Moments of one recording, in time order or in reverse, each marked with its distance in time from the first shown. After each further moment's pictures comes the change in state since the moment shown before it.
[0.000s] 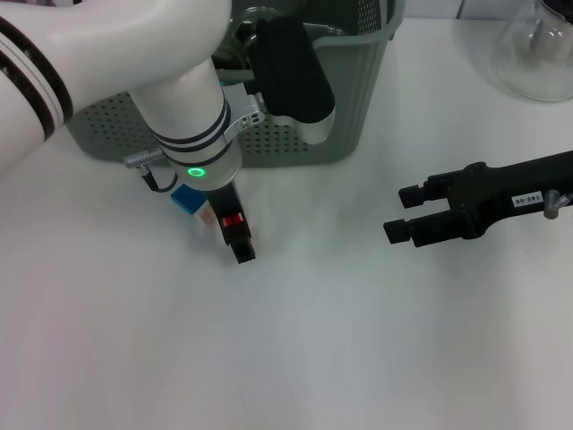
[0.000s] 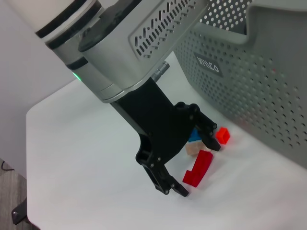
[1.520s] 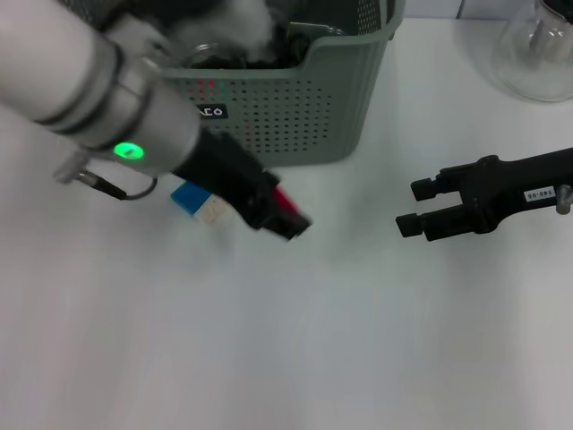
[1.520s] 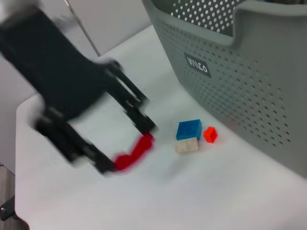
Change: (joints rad) left arm 0.380 0.001 -0.254 0.710 -0.362 0.306 -0.047; right arm -0.004 -0.020 0.002 -0.002 0.002 0.008 -0.024
